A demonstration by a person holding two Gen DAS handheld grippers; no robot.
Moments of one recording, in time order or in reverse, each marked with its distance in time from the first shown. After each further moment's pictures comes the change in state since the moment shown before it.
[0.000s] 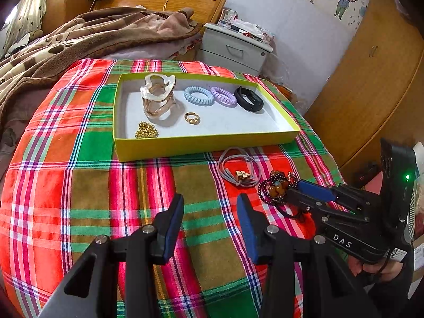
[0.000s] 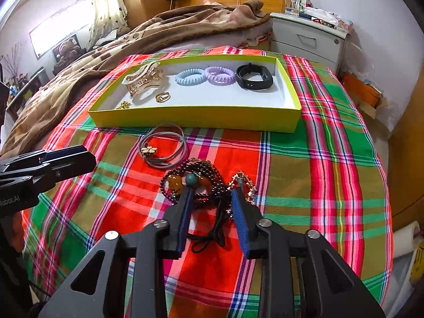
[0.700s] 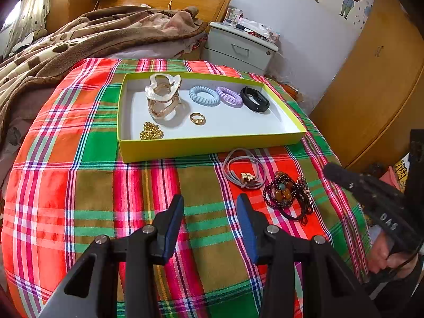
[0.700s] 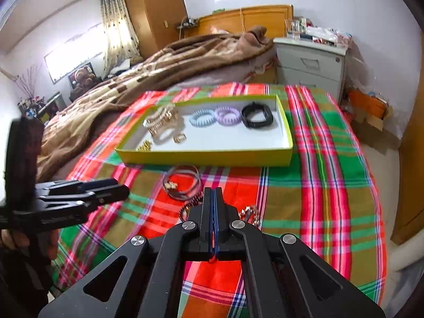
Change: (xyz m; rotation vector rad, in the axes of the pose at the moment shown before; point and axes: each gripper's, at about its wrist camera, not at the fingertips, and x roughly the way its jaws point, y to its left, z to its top) left arm 0.001 0.001 0.004 -0.010 0.006 0.026; right arm -0.050 -0.014 0.013 0.049 -0.176 0.116
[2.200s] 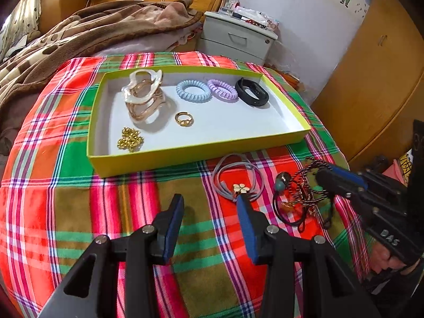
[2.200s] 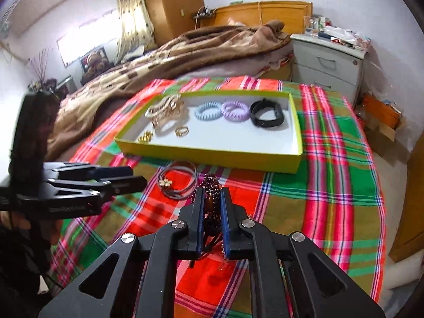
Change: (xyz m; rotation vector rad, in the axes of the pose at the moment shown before) left arm 0.029 -0.018 0.018 0.032 0.059 0.016; right arm 0.018 -0.011 0.006 -0.071 0.048 0.061
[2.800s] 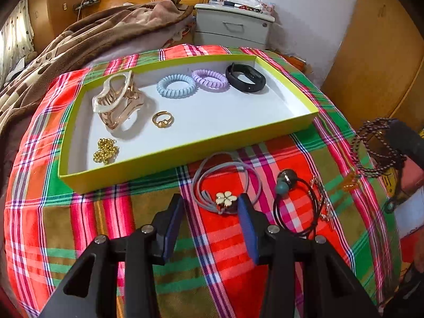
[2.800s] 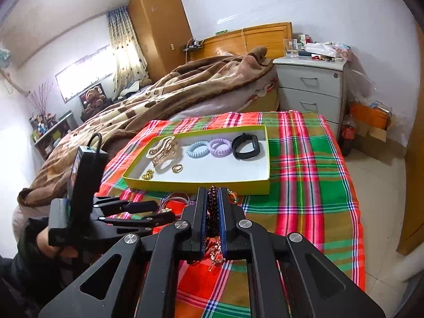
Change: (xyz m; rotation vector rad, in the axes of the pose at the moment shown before) left arm 0.029 -0.035 0.003 0.099 0.033 0.115; right arm -0.047 -0.022 0.005 0.092 -0.165 0.004
